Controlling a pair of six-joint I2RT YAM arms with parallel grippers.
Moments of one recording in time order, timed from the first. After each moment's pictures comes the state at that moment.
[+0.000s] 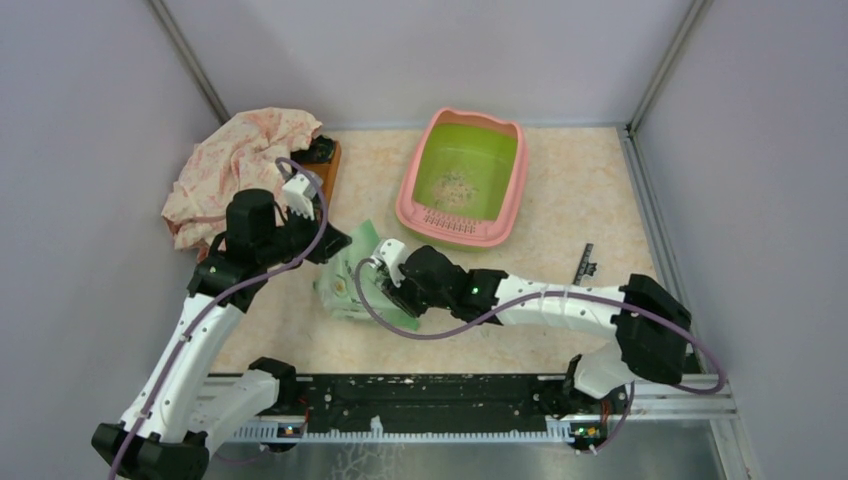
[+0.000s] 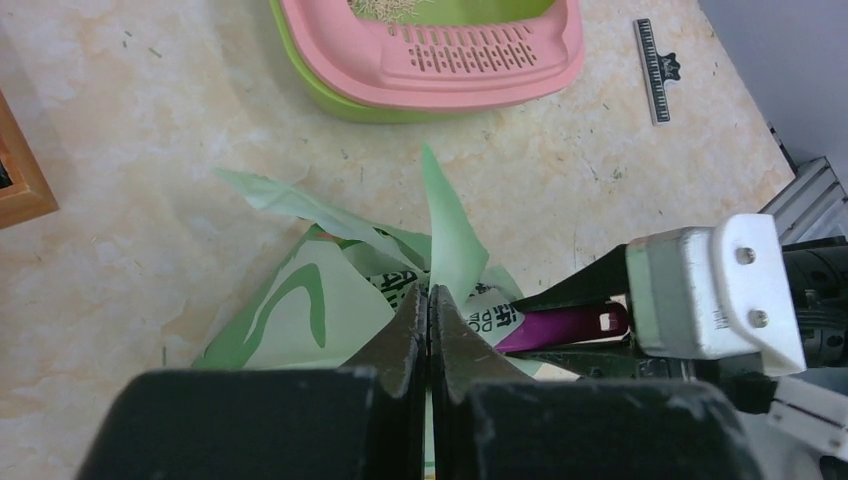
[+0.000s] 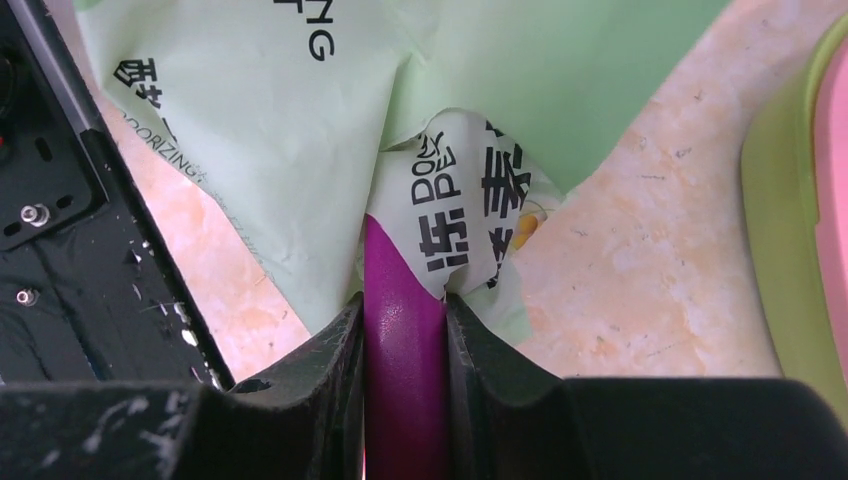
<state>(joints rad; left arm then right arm) -0.32 0.89 0.98 -0.56 0.41 -0.20 1.14 1.48 1.01 -0.18 0.06 0.03</state>
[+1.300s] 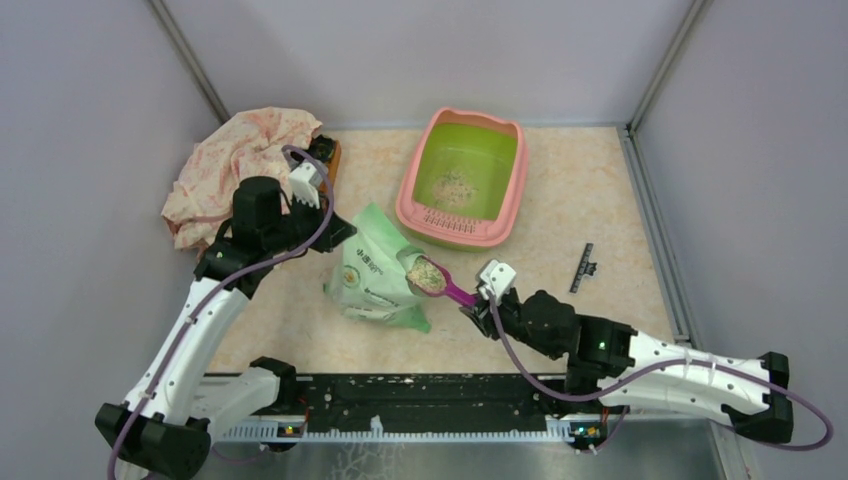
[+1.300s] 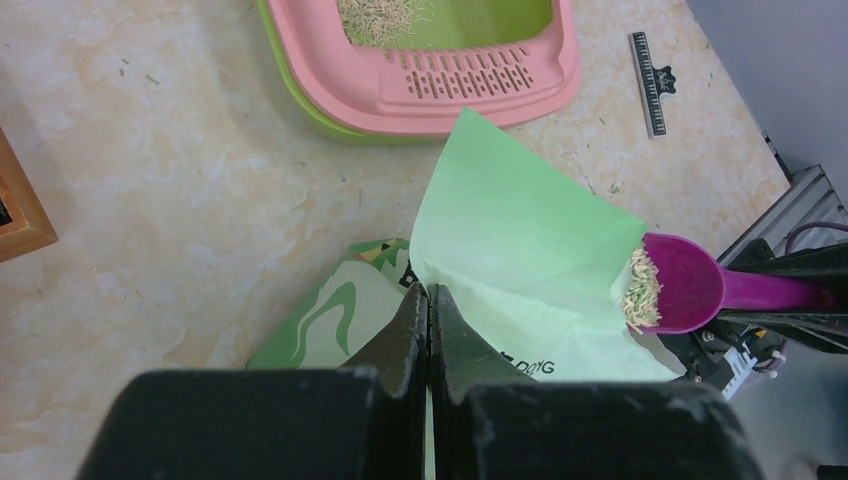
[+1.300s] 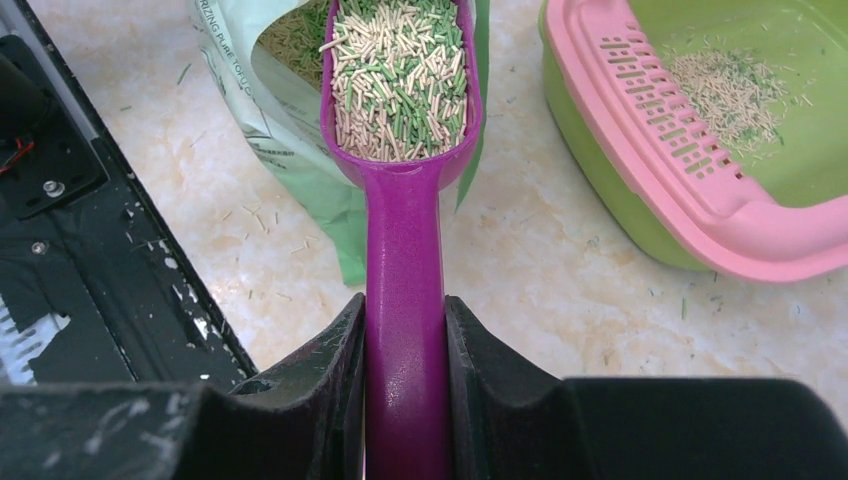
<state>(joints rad) -0.33 0.97 1.03 -0.52 0.41 -0.20 1.24 0.60 0.53 -0.25 0.34 0.06</state>
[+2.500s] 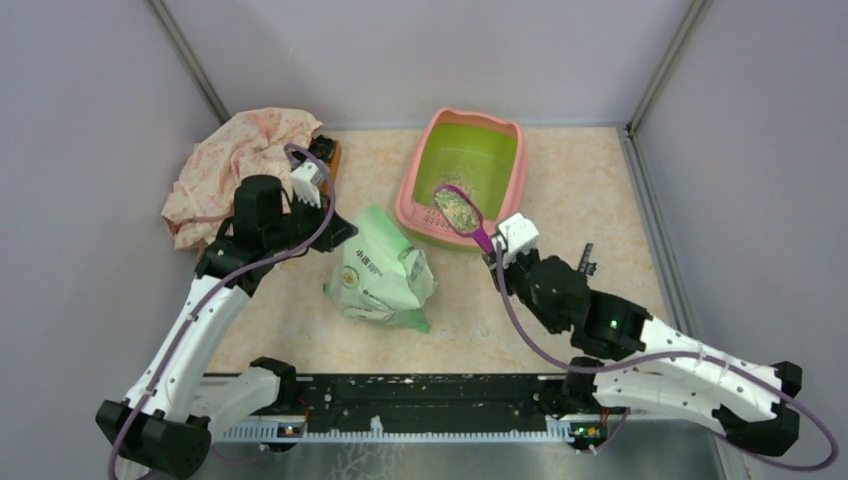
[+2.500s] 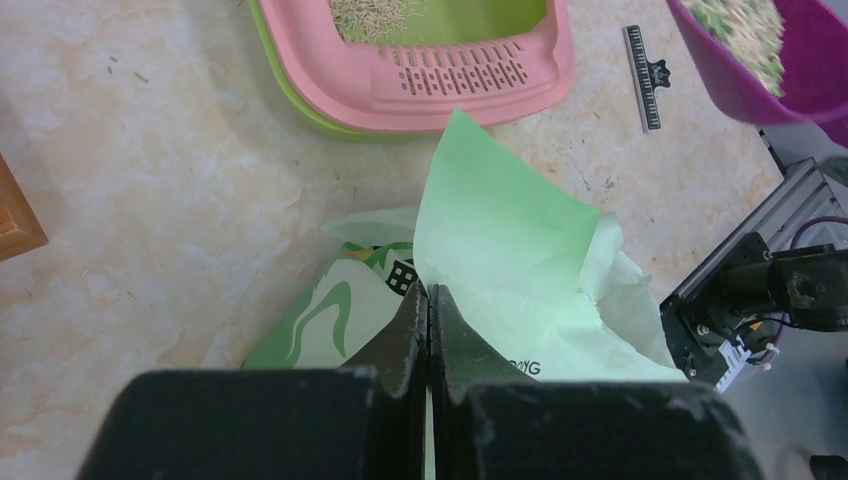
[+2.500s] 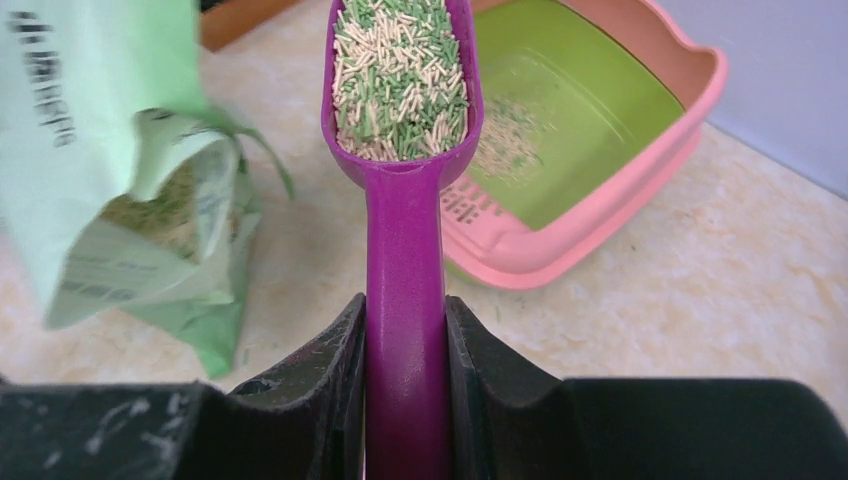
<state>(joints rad) -0.33 0.98 1.04 -0.53 0.43 -0.19 1.20 0.64 0.78 -0.37 0.62 -0.02</state>
